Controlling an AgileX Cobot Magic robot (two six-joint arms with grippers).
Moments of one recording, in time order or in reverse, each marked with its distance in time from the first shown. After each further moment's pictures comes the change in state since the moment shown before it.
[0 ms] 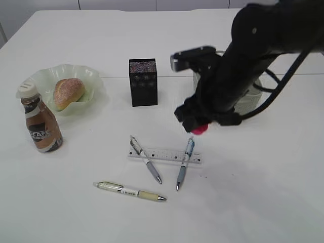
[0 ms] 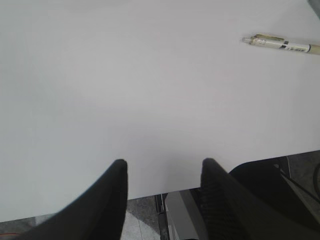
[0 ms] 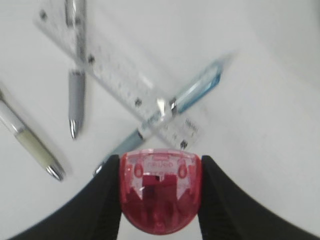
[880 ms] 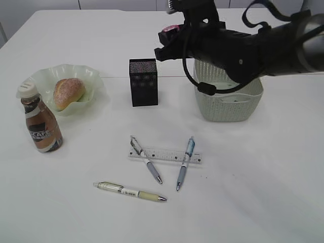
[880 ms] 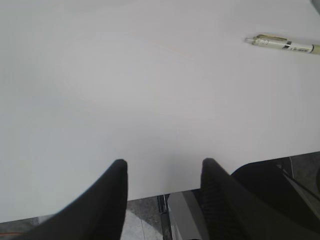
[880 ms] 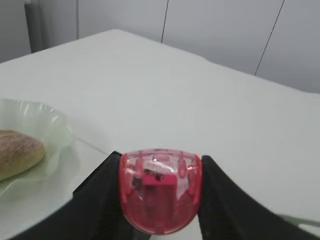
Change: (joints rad) left arm 0.000 0.000 0.000 0.008 0.000 0.000; right arm -0.029 0.093 0.003 -0.140 -1.126 -0.002
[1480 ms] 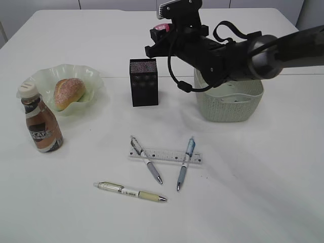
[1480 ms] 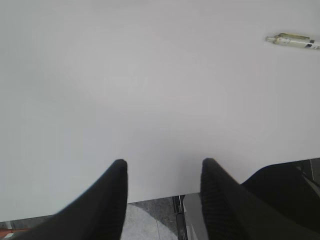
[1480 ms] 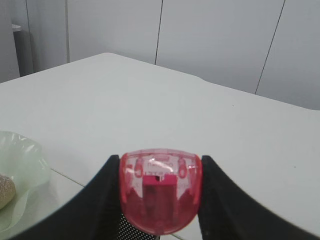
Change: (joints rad) left arm 0.000 0.000 0.000 0.060 0.000 0.000; right arm -0.021 0.273 -0.278 -0.023 -0.114 0.044
